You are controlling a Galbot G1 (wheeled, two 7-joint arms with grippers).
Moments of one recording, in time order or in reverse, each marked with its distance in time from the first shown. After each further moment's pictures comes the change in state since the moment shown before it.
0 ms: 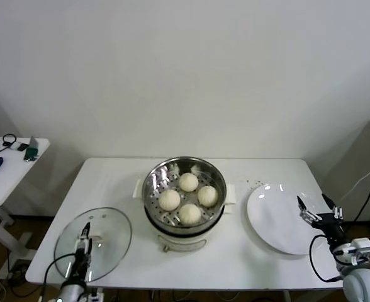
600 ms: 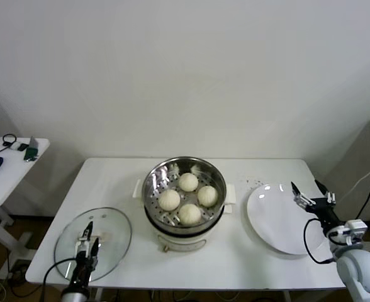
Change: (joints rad) left arm 0.138 -0.009 0.048 -0.205 -0.099 0.010 0.036; right arm 0.092 -0.078 -0.081 -0.025 0.092 -0.022 0.052
